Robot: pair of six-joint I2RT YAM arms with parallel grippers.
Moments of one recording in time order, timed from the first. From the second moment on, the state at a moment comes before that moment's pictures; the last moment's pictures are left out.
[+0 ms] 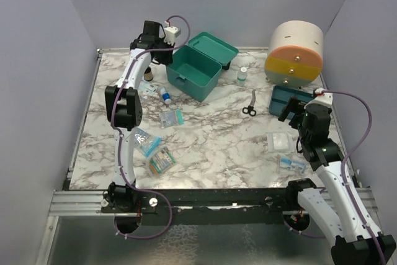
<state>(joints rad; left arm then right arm) -0.15 2.39 2.32 -0.72 0.36 0.29 0.14 0.69 0.64 -0.35 0.35 0.31</state>
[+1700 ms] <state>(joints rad) -0.52 1.45 1.26 -0.59 -0.19 -0.52 0.14 0.79 0.74 -0.35 0.32 0.26</state>
